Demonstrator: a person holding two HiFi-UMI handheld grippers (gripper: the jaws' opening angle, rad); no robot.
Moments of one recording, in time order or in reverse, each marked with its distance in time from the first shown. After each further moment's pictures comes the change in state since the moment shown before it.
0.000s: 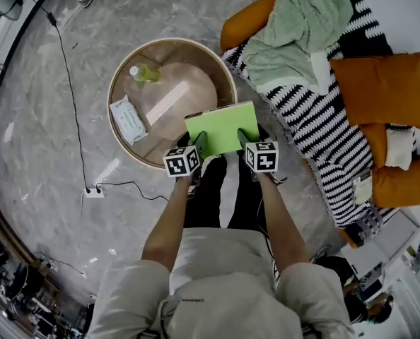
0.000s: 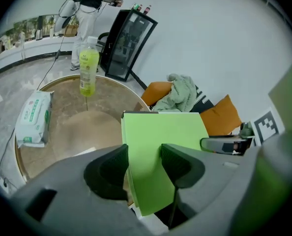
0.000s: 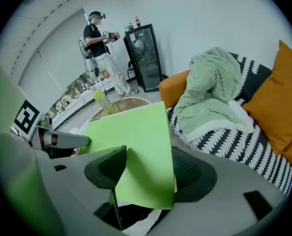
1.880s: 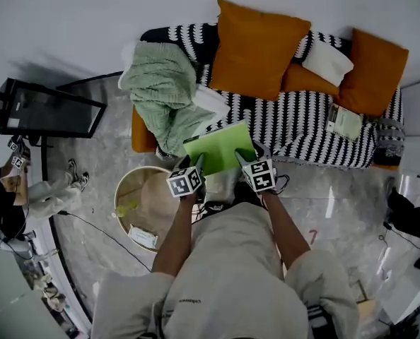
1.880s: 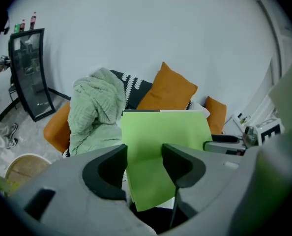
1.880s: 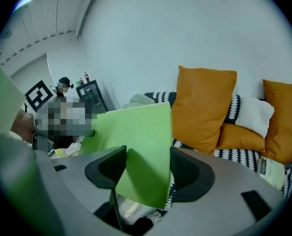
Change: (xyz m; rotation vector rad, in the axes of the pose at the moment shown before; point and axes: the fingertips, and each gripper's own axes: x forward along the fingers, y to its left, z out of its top) left arm 0.095 -0.439 0.065 0.670 0.191 -0.253; right arm -0.268 -0.309 -0.014 0.404 -0.407 -0.347
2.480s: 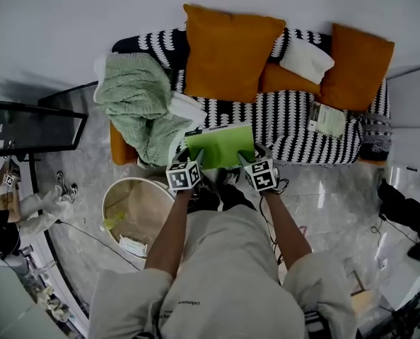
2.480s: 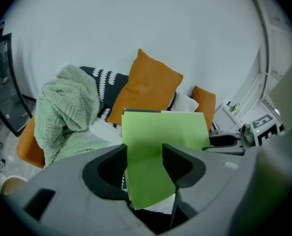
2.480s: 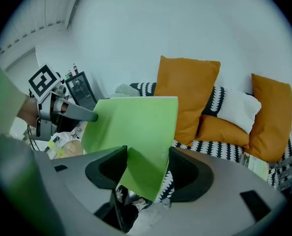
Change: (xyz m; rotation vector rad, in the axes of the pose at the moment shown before) left arm 0.080 -0.091 0.028 0.151 0.074 -0.105; right arm -0.019 -0.107 -0.026 0.005 0.118 -0.078
